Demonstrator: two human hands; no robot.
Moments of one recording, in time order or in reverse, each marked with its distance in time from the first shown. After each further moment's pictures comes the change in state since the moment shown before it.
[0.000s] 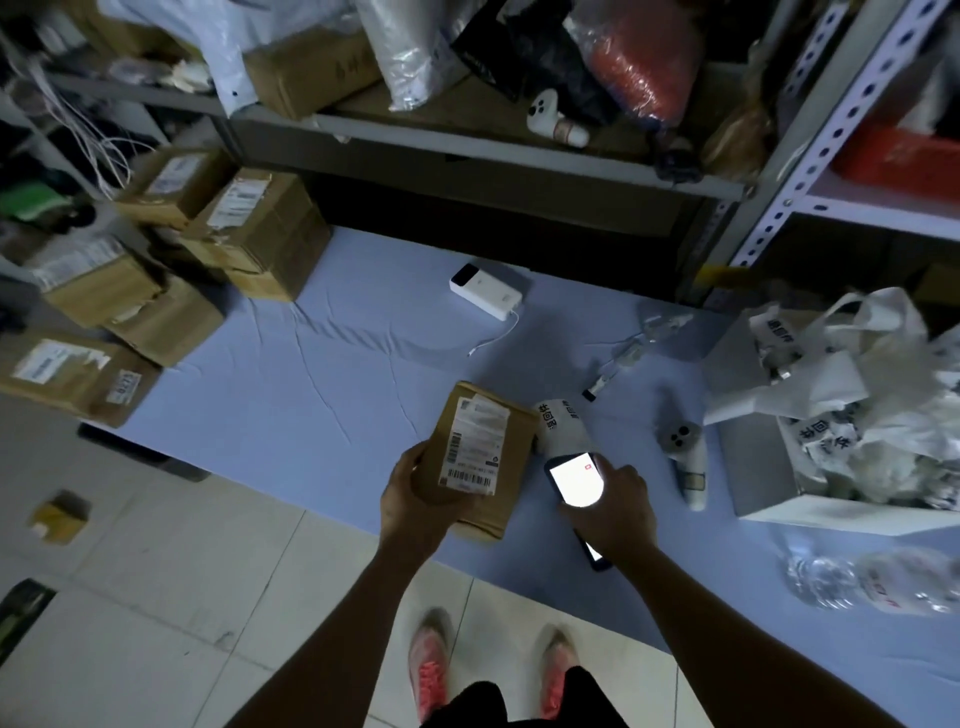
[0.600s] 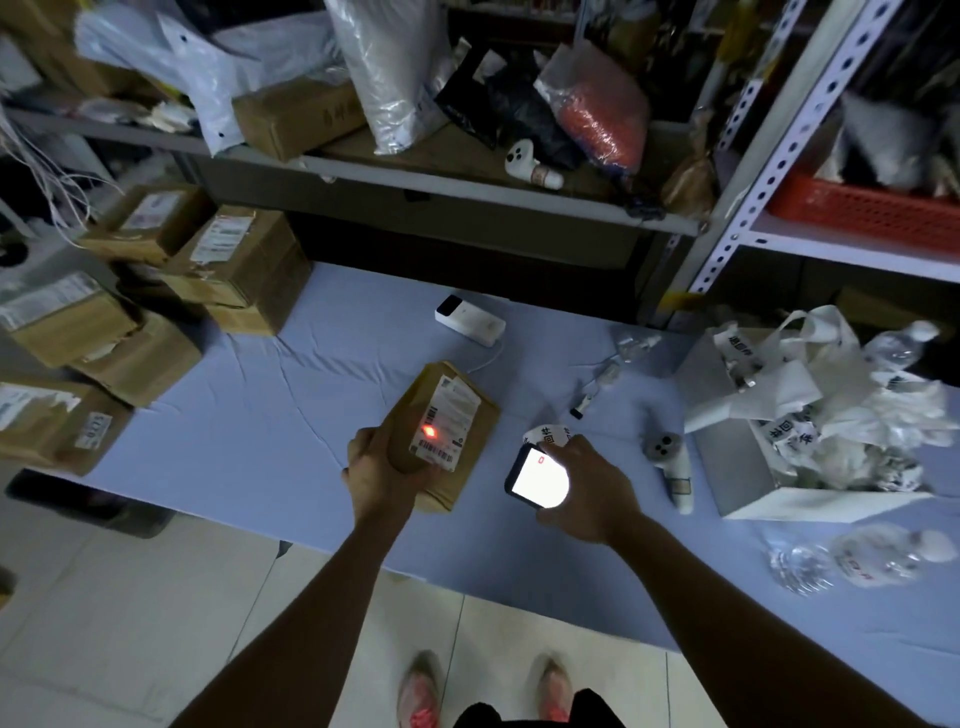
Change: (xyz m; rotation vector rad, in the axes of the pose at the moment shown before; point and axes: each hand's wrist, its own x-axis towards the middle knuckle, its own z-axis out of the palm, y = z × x) left_hand 0.070 0.009 -0.044 0.283 0.159 0.237; right_hand -0.018 -0.069 -0.037 -0.179 -0.058 -0.312
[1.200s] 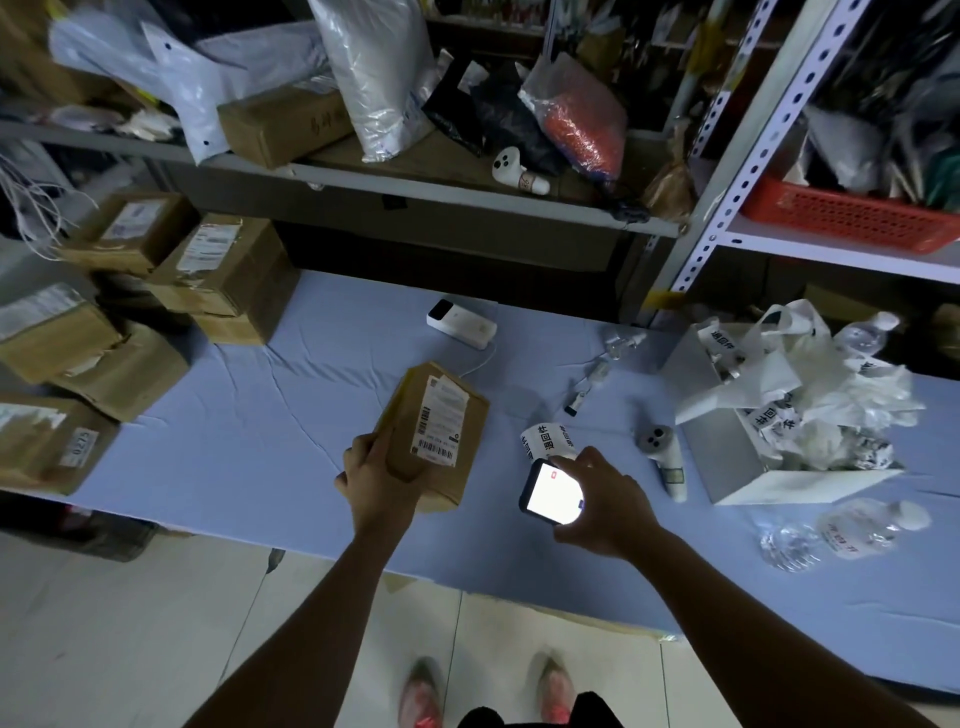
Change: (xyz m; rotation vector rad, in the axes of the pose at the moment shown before) left_hand -0.003 -0.010 -0.008 0.060 -0.007 0.011; right_hand -0.027 -0.002 0.007 -0.118 0.032 0.055
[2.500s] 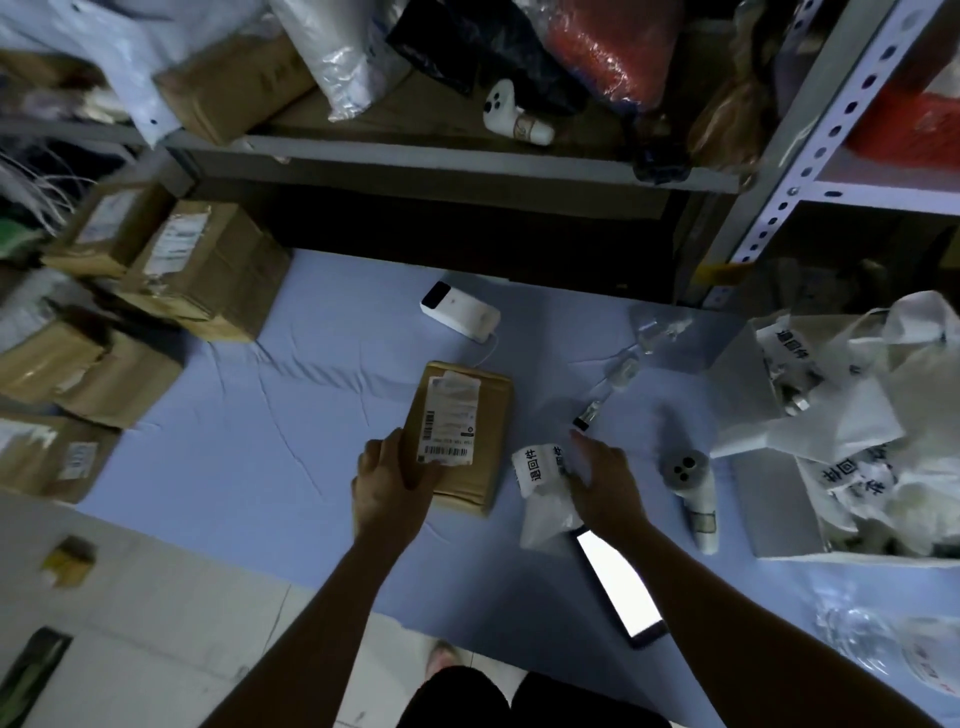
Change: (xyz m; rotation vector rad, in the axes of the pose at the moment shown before) left_hand 0.034 0.069 0.056 0.236 -0.166 -0.067; right_hand 0.133 0.091 0.052 0.491 0.036 0.109
